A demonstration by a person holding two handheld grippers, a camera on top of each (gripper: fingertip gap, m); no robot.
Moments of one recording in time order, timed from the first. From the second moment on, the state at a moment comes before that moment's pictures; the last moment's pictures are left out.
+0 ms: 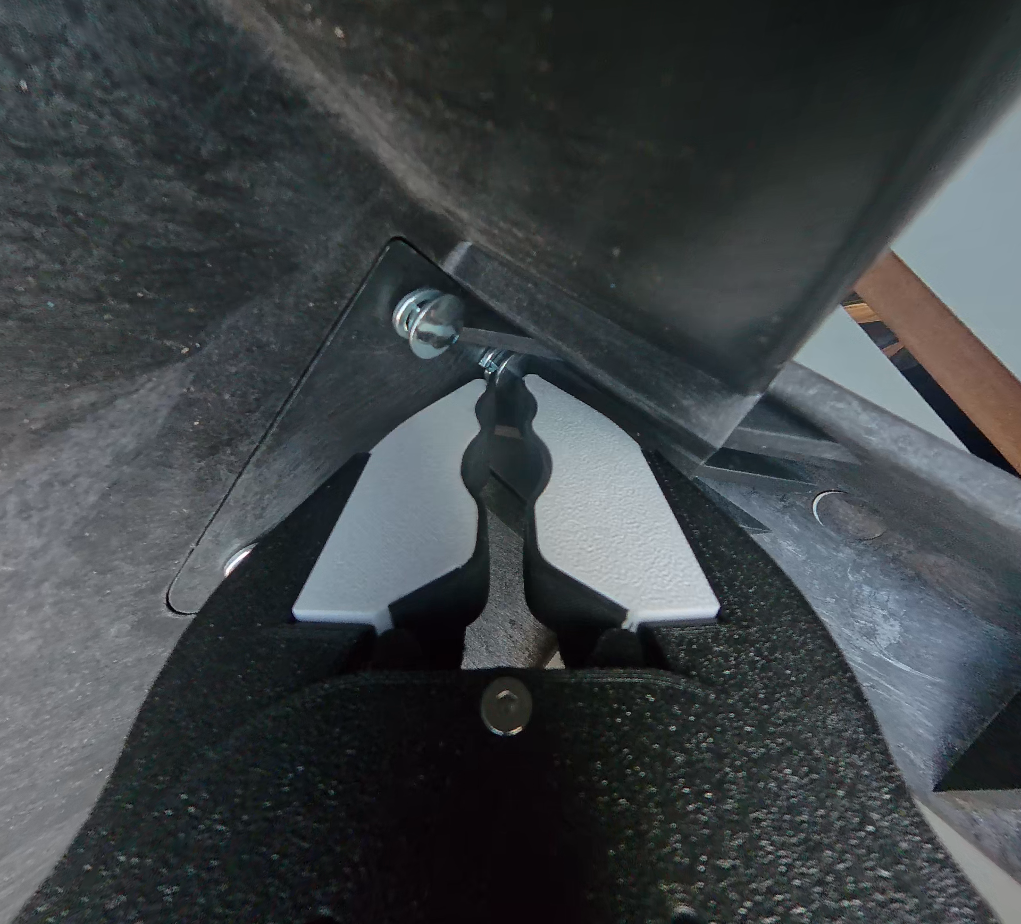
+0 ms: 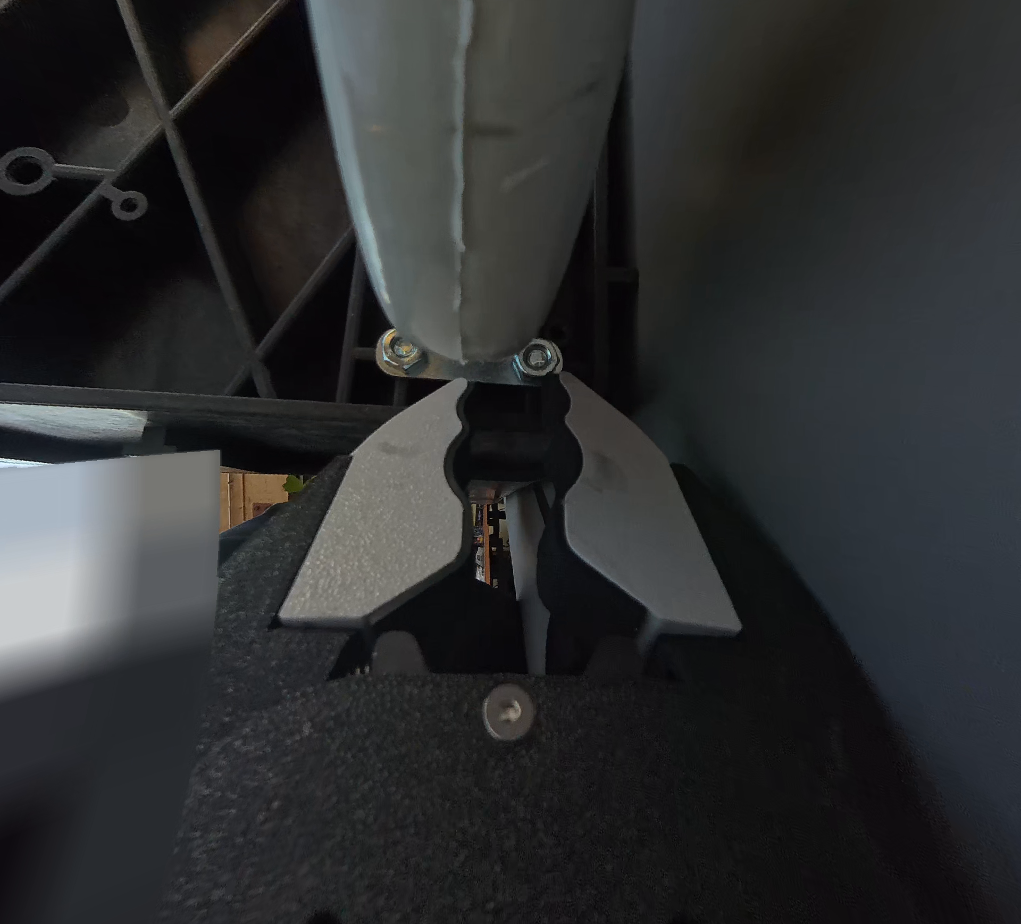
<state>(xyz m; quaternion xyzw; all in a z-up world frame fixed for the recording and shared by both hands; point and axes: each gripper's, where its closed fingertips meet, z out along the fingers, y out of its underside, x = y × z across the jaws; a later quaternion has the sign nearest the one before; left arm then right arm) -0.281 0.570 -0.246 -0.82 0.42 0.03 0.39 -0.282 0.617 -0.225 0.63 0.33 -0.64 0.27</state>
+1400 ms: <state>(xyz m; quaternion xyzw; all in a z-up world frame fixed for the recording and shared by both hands) -0.282 0.570 -0.246 -0.82 0.42 0.03 0.39 -0.284 0.618 -0.228 0.64 0.34 -0.63 0.28</state>
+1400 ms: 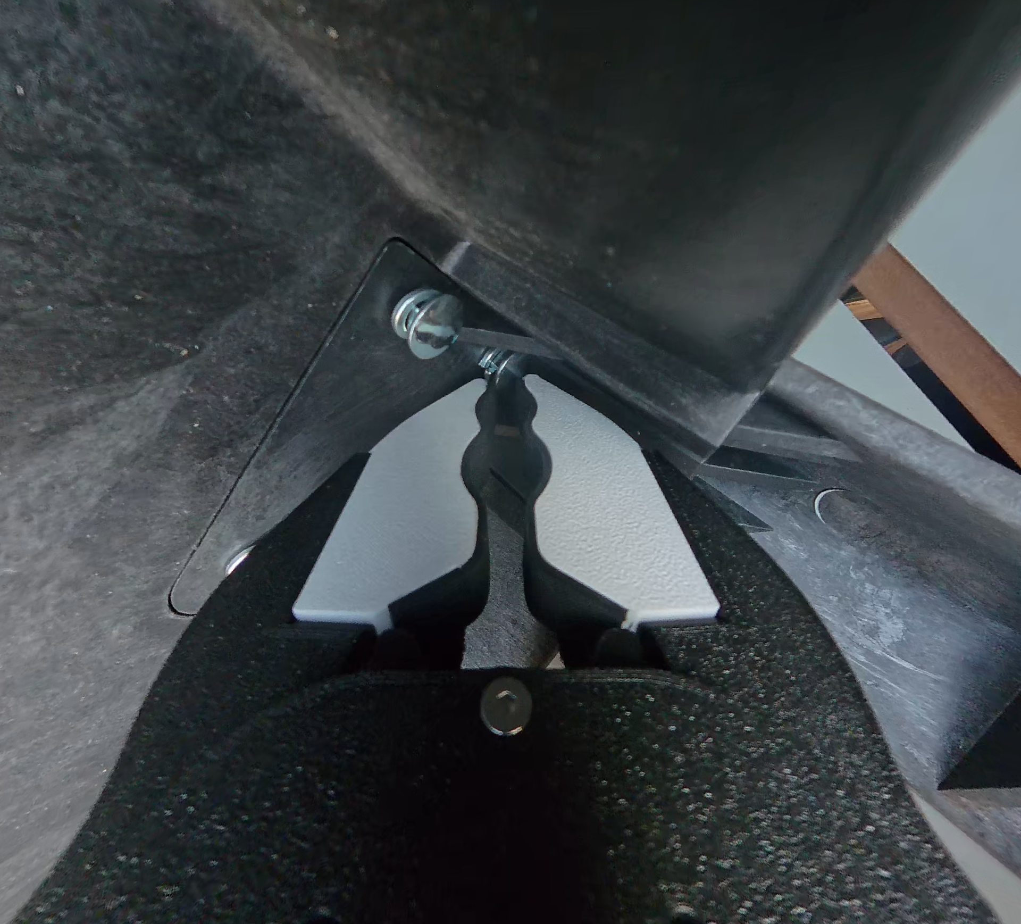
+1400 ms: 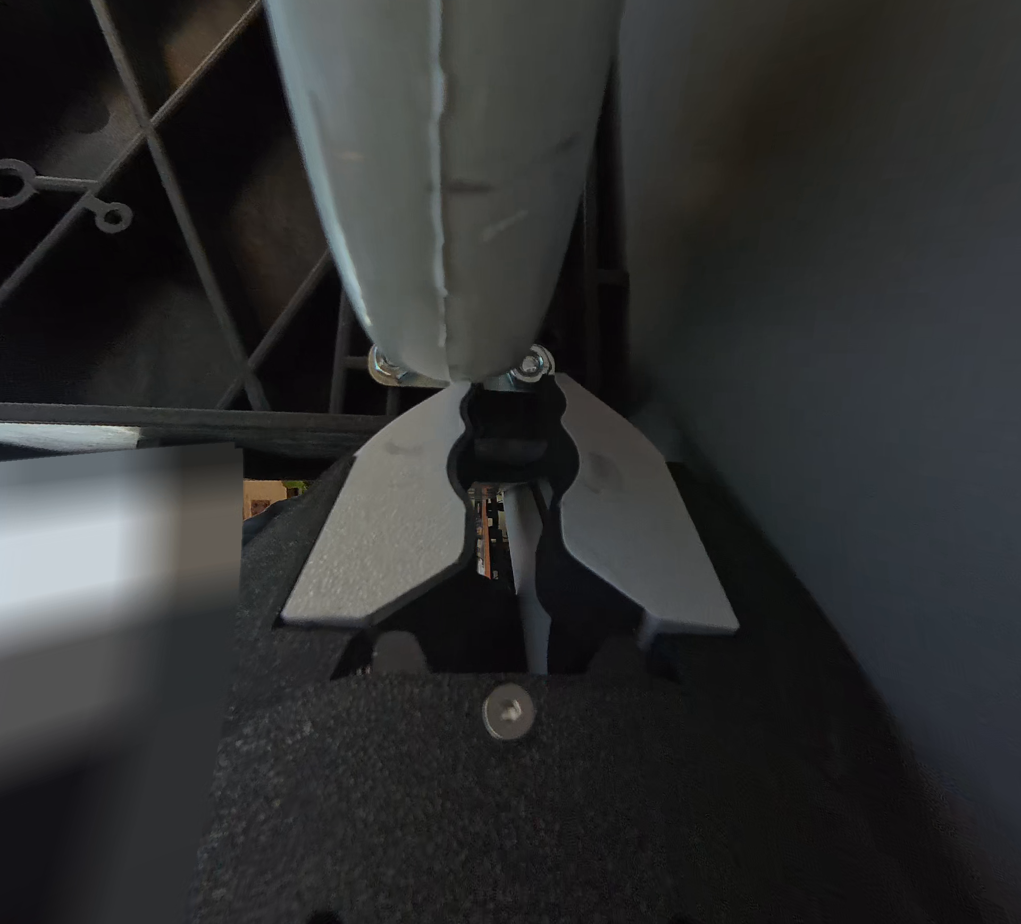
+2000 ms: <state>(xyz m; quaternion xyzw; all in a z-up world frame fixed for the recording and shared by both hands) -0.282 0.570 -0.246 -0.82 0.42 0.03 0.39 -0.283 0.616 -0.201 0.58 0.34 -0.69 0.25</state>
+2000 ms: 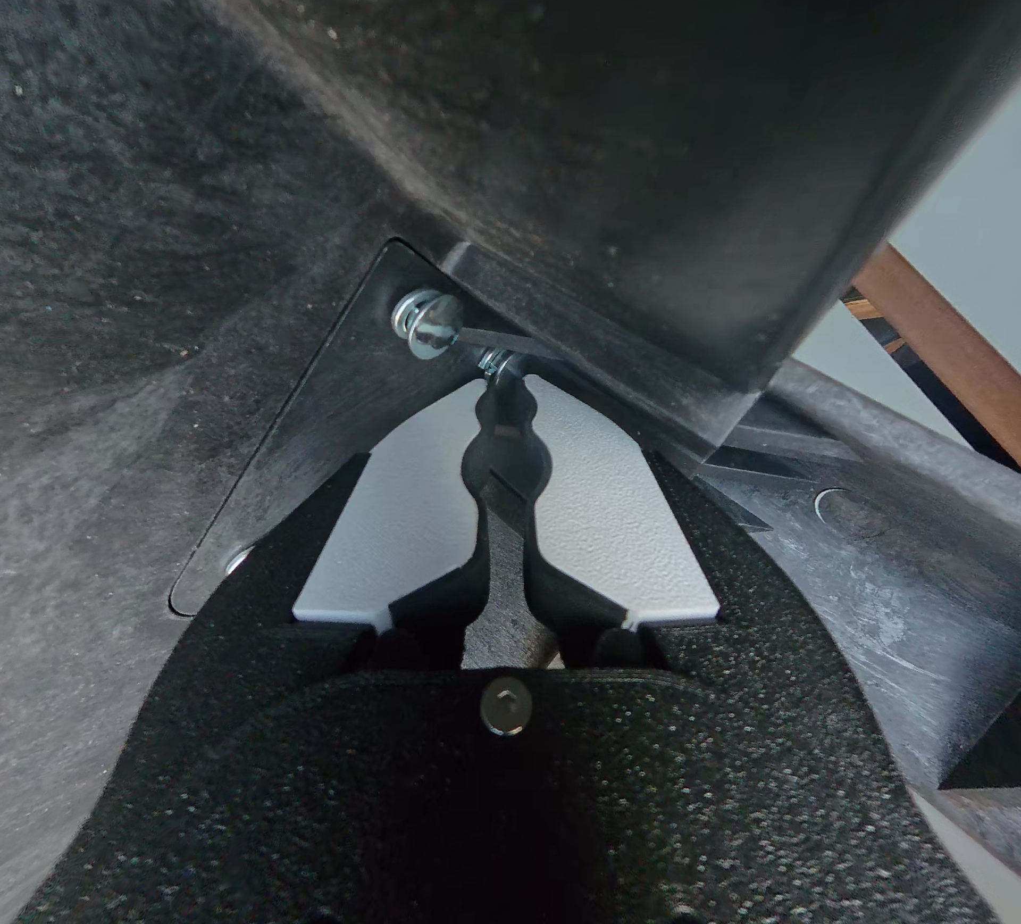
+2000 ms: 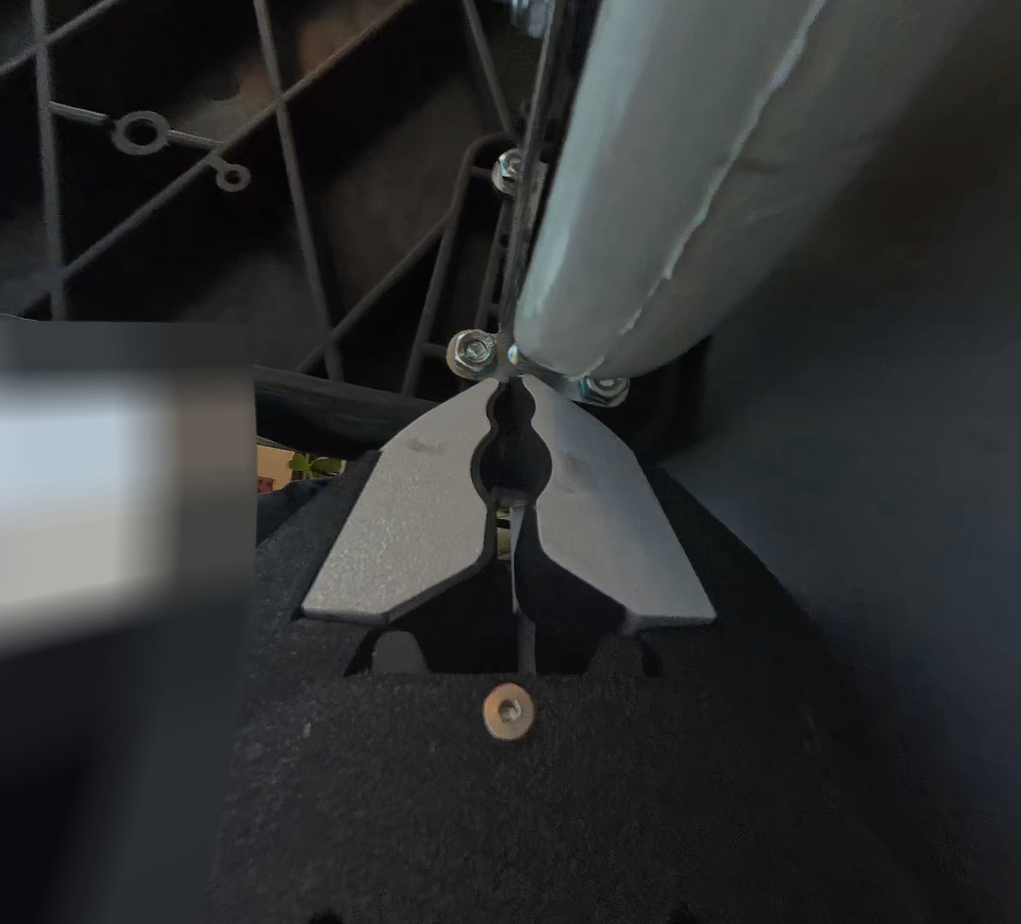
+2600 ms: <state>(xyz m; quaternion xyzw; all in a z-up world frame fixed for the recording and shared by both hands) -0.289 0.560 -0.236 -0.84 0.36 0.03 0.41 -0.275 0.651 -0.206 0.61 0.36 -0.70 0.14</state>
